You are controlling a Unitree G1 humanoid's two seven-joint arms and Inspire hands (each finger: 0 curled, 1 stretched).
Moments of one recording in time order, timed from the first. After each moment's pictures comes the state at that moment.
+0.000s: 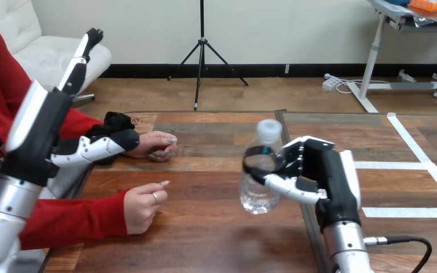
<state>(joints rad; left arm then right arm) -0.27 0.48 0.23 0.58 0.15 -0.97 -0.22 -0.12 -0.03 0.01 0.47 -0.13 -0.48 -0.09</state>
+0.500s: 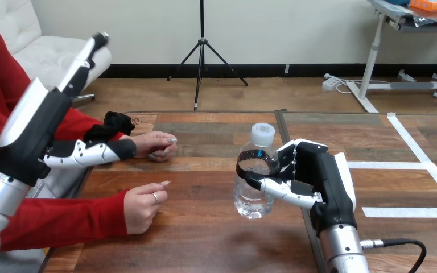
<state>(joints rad) -0.27 0.58 0.19 0.59 0.11 -0.96 -0.33 -0.09 -0.02 0.02 0.45 -0.09 -0.47 -0.06</state>
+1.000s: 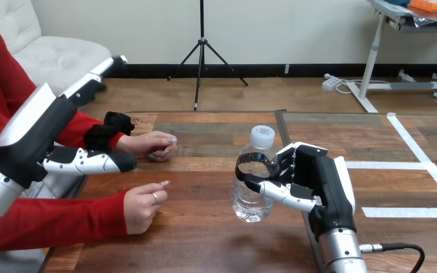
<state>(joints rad) -0.27 0.64 0.16 0.60 0.15 -0.96 -0.35 -0.08 0.00 0.02 0.43 -0.08 -0.47 -0.05</state>
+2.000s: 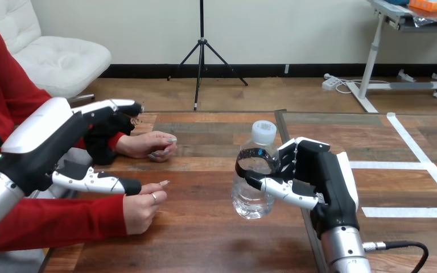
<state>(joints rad) -0.27 0.71 0.13 0.62 0.35 -0.94 -0.27 -0.04 -0.01 0.03 0.33 -0.08 -0.43 -0.04</state>
